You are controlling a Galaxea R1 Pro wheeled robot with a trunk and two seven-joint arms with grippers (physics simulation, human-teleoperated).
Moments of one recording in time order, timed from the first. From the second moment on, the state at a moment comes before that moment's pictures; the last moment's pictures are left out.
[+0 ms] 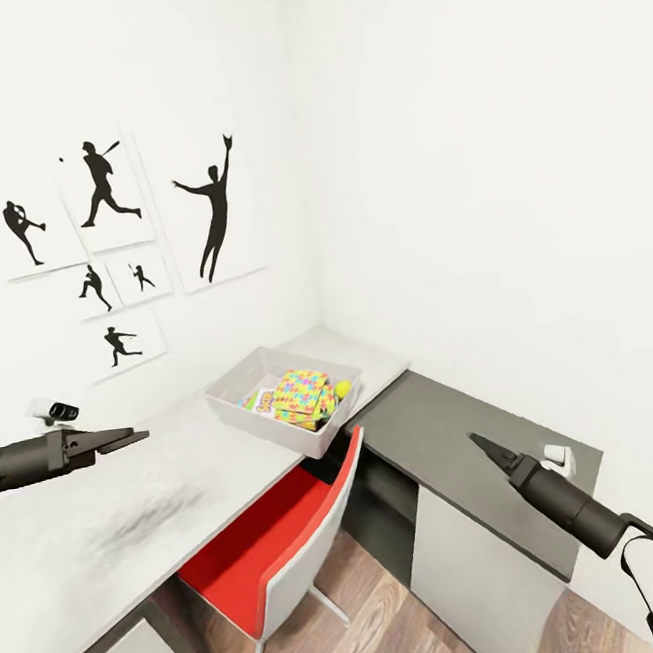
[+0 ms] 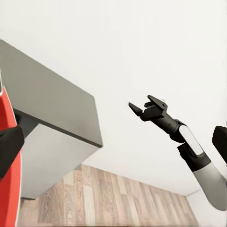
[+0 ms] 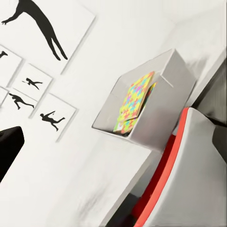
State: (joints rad) left arm -0.67 0.63 0.13 -1.17 0.36 1.02 -1.57; right arm -0.17 -0.09 -0.31 -1.57 -0.87 0.68 0.46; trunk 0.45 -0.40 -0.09
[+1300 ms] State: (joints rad) left arm -0.67 0.63 0.13 -1.16 0.36 1.02 -1.57; right arm -0.17 -0.09 -0.31 -1.55 -0.87 0.68 0.46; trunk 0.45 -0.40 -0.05
